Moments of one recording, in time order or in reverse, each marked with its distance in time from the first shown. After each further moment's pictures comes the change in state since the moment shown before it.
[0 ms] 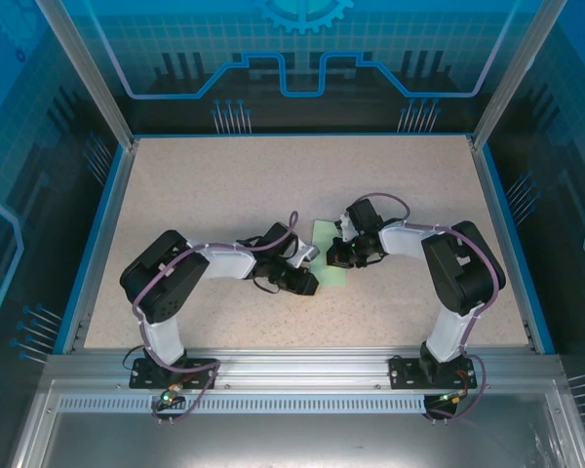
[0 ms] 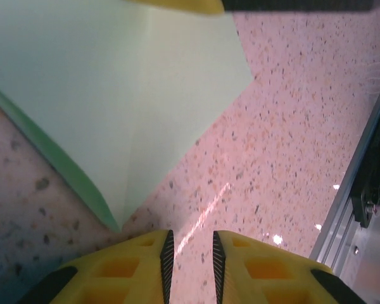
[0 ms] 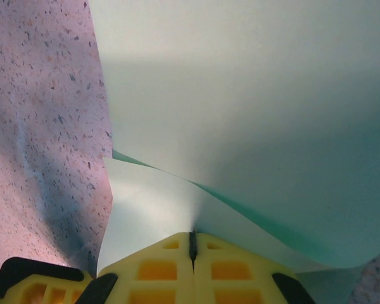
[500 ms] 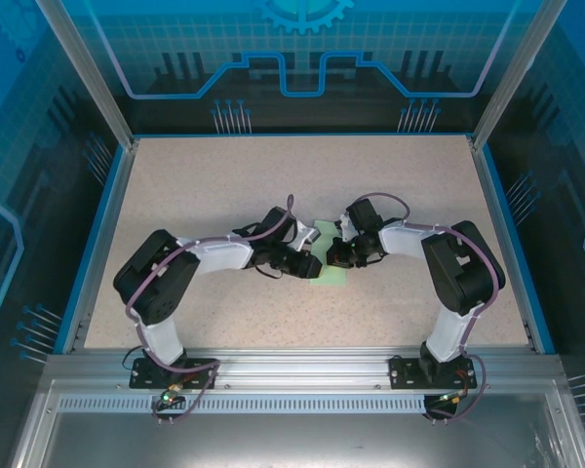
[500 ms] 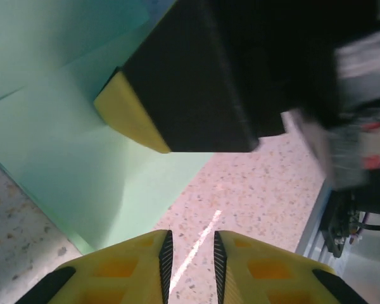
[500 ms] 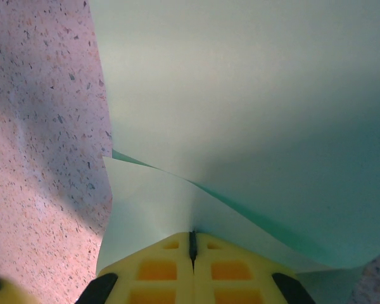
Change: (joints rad) left arm 0.037 0.002 0.097 -0.001 0.001 -0.015; right arm 0.000 0.001 0.002 -0.003 0.000 -0.002
